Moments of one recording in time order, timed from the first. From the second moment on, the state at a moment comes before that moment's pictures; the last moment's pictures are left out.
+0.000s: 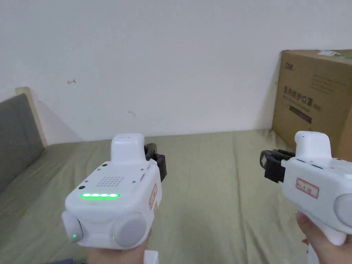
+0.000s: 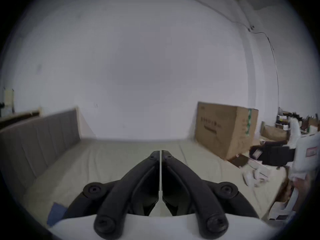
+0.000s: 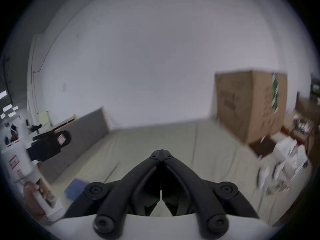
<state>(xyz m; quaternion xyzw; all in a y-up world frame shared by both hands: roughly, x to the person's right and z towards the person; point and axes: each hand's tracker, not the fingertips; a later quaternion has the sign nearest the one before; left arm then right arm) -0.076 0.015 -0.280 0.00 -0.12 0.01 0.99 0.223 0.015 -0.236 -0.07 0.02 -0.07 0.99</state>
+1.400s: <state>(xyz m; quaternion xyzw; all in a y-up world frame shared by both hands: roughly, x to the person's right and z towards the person) -0.115 -0.004 -0.245 -0.02 -0.04 0.06 1.00 0.222 -0.006 -0.208 -0.01 -0.07 0.00 1.00</state>
